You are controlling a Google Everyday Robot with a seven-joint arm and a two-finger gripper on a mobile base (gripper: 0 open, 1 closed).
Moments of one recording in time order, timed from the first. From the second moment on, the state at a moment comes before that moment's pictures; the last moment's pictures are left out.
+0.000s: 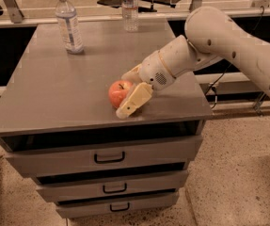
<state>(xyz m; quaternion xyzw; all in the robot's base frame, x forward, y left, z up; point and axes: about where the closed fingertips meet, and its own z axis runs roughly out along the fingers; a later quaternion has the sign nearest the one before) 0.553 0.024 0.848 -0.61 0.67 0.32 0.29</state>
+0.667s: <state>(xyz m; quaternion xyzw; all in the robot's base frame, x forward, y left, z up) 0.550 0.025 0.876 -0.60 0.65 0.35 0.30</state>
